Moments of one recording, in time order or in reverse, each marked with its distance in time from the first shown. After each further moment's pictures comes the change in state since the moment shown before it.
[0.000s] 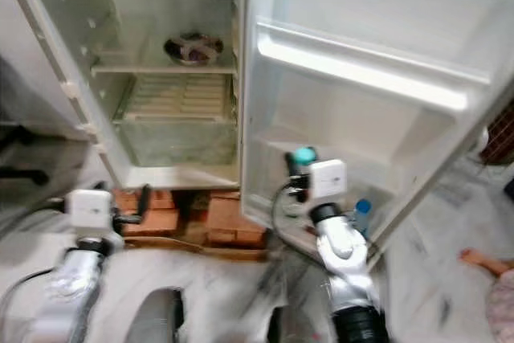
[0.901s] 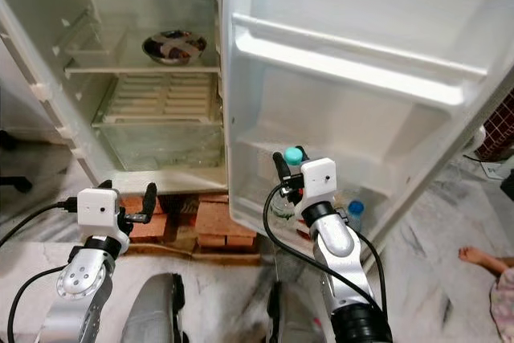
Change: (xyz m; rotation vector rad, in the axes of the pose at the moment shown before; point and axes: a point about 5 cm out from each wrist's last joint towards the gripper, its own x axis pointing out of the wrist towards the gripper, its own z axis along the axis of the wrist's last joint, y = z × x) left arm 0.001 -0.015 -0.002 -0.018 0.006 -0.038; right arm -0.006 -0.010 -0.004 -0.007 0.022 0.001
